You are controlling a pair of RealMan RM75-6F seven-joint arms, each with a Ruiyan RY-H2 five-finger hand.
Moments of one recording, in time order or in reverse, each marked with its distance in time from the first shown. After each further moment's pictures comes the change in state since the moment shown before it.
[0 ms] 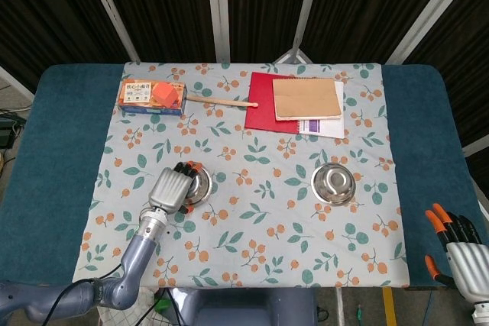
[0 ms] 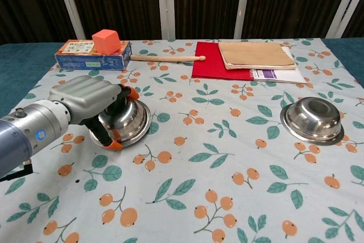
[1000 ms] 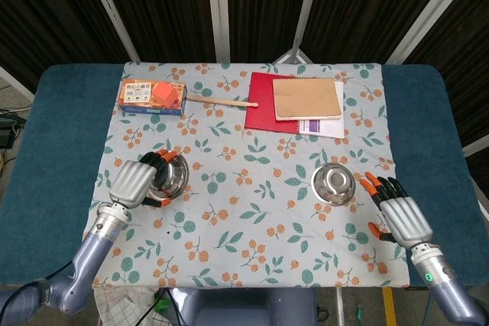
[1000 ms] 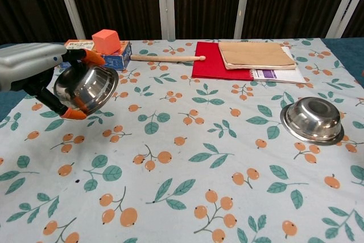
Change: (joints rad) left arm 0.082 0.312 0.047 -0.151 0.197 -0.003 -0.440; right arm 0.299 -0.147 0.136 0.042 0.071 -0.352 -0.074
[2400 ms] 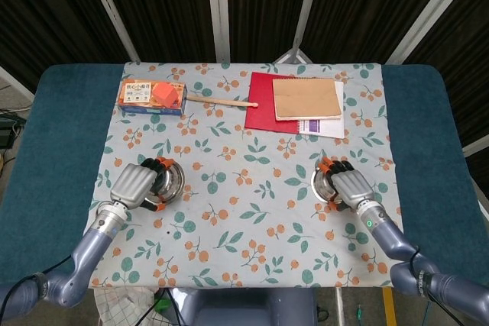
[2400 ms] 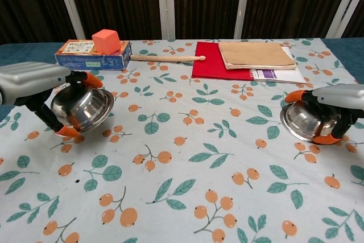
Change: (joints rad) left arm -0.051 0.007 0.041 0.056 -0.087 -0.093 0.044; right arm 0.329 -0.310 0.061 0.350 0.299 -0.397 -0.069
